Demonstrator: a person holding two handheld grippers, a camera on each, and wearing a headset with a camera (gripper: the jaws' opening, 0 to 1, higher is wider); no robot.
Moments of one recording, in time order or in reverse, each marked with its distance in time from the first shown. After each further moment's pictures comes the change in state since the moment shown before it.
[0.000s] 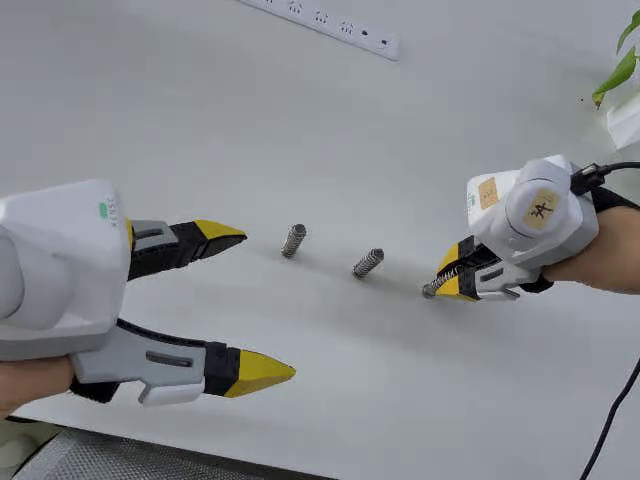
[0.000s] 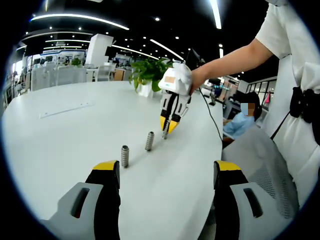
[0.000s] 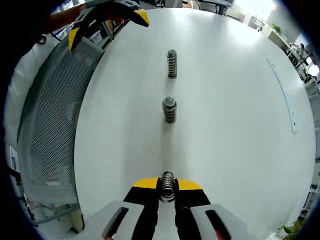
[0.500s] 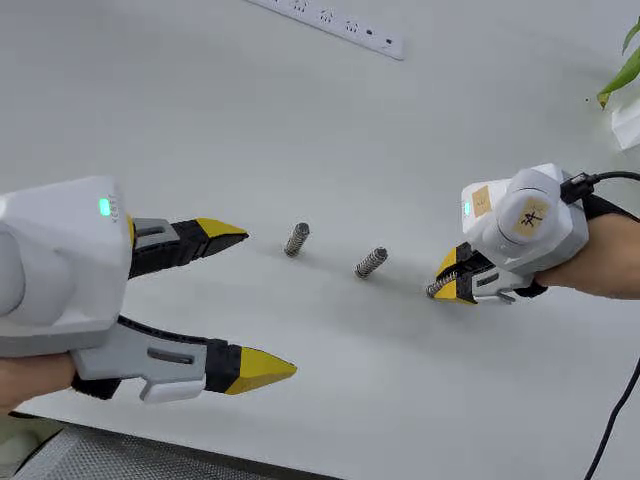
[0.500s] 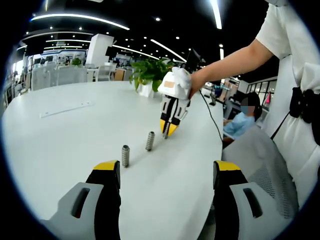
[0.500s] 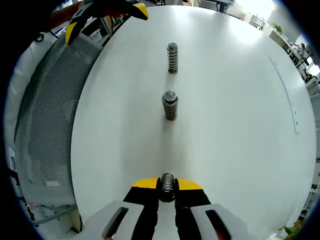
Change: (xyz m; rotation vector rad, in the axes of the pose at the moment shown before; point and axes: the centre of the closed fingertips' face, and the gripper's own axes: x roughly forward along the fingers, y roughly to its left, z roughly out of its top) left arm -0.001 0.000 0.000 -0.001 0.000 0.002; right arm 0.009 0.003 0.000 0.001 0.012 -0.001
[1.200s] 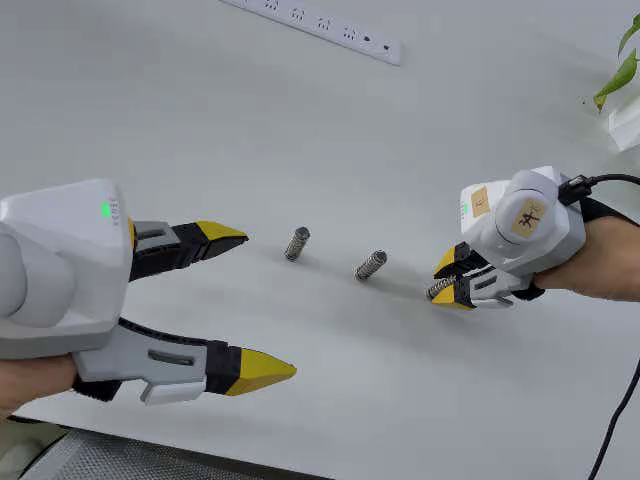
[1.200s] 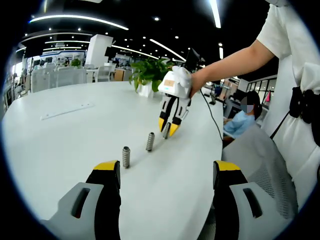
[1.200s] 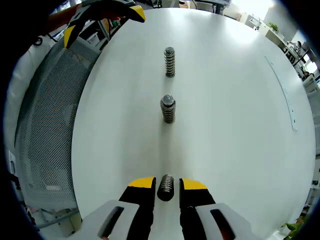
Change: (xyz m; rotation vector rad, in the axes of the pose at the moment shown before) left arm -0.002 -0.001 0.004 0.014 0.006 0.002; right arm -0.006 0.000 0.003 0.029 -0.032 -0.016
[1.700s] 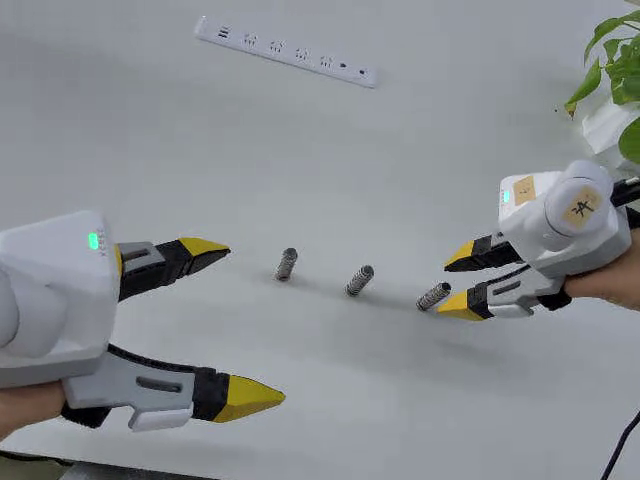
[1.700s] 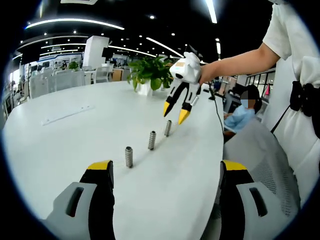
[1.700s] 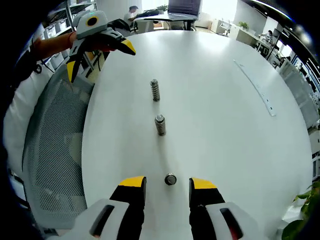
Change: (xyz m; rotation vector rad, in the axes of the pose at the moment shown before) left arm -0.004 0.002 -0.001 0.050 0.028 0.002; right arm -0.049 0.005 0.003 0.199 -0.242 -0.111
